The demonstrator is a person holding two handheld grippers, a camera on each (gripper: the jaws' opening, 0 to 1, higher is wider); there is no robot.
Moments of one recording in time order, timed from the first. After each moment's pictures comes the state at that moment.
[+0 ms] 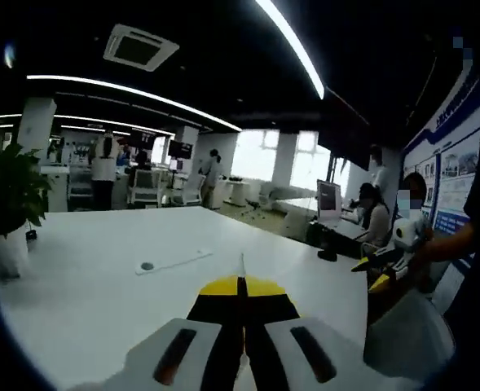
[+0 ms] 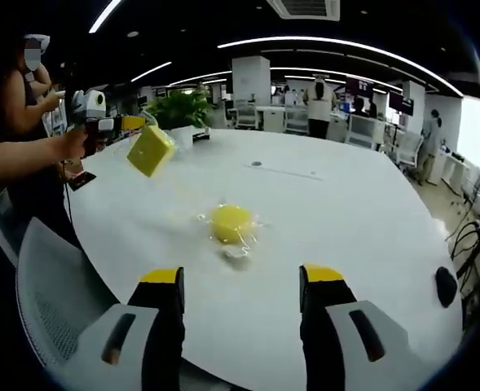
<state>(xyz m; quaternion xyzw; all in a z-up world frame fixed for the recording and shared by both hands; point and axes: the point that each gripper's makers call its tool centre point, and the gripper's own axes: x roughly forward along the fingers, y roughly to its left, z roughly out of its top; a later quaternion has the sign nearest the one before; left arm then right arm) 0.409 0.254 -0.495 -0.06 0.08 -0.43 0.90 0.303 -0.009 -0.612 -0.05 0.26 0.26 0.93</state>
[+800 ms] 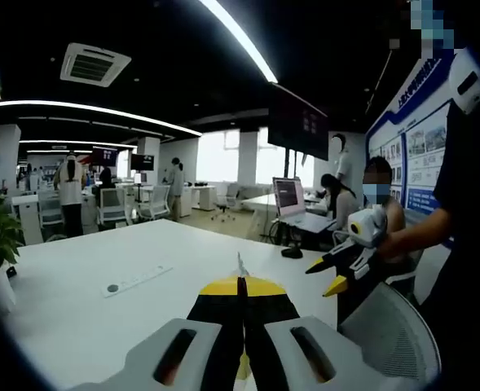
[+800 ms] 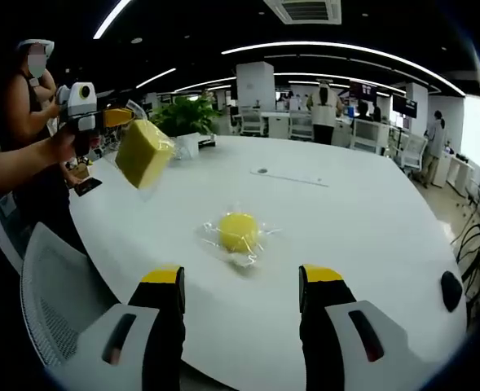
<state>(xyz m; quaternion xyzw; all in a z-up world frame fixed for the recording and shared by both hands) 0.348 0.191 -0.475 -0.02 0.05 -0.51 0.86 0.305 -0.001 -0.602 -0.05 0.24 0.28 0.93</state>
